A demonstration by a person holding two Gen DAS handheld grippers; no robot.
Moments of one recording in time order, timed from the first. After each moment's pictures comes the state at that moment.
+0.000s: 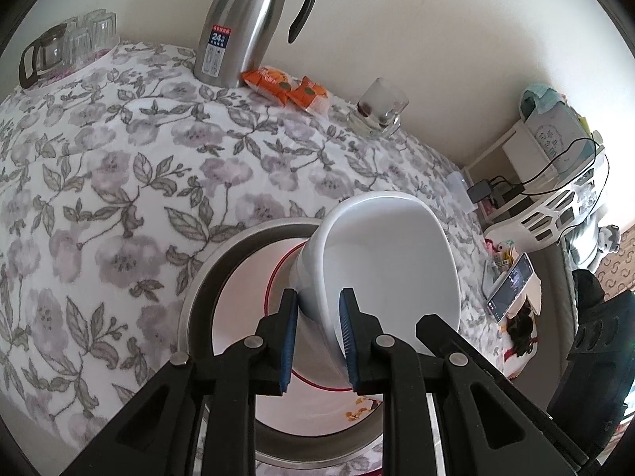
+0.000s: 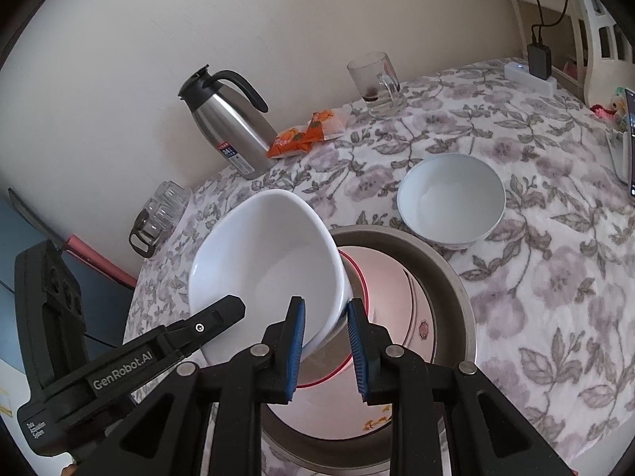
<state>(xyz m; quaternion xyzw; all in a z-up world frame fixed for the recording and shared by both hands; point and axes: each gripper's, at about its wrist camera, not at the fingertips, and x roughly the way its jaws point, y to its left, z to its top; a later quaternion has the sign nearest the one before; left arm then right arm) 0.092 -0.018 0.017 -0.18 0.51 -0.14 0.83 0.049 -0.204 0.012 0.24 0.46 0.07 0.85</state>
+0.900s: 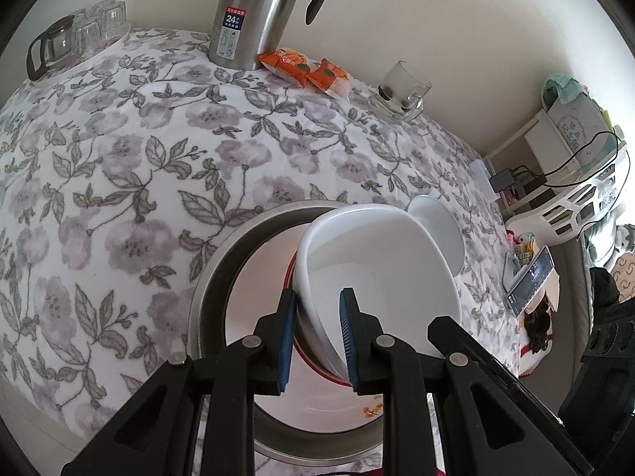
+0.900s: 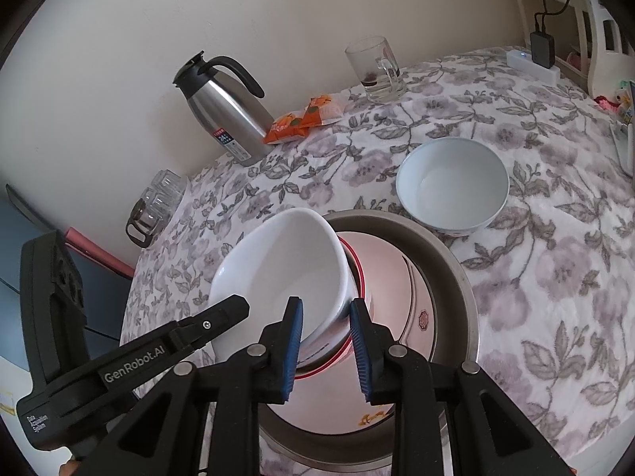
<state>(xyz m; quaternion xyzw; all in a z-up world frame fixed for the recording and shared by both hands) 0.097 -0.020 0.006 -0.16 0.54 -0.11 0.82 0.052 -0.202 0.004 0.24 0.47 0.08 0.84</state>
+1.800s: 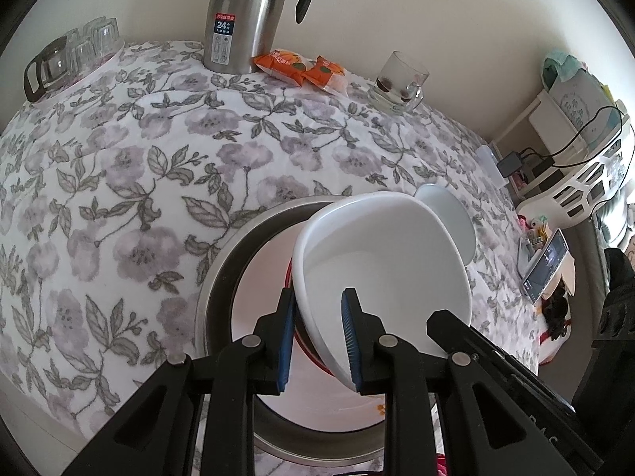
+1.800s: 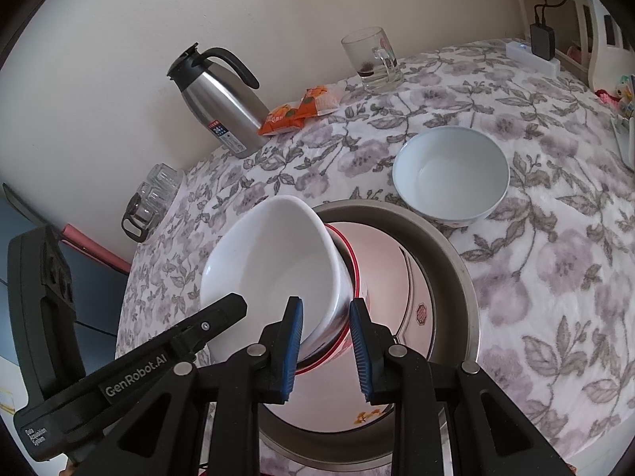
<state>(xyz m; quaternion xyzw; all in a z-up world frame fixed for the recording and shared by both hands) 0.095 -0.029 0.006 -0.12 0.54 -0.11 0.82 0.054 -0.202 -0.005 0.24 0.49 0.08 0.84</state>
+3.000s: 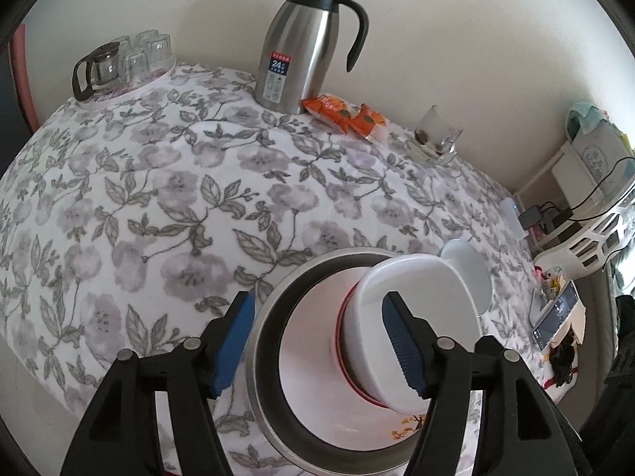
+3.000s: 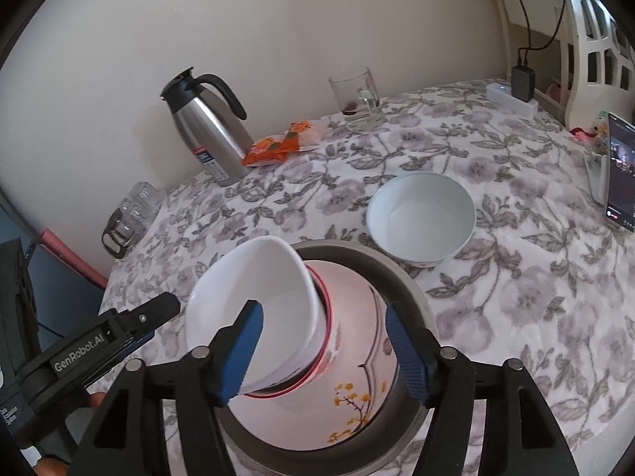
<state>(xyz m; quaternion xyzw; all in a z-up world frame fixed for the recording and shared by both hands) 0.094 0.004 0.027 -0.15 0.50 -0.03 0.85 0.051 -0.210 0.015 0.20 0.45 0.03 0.87</state>
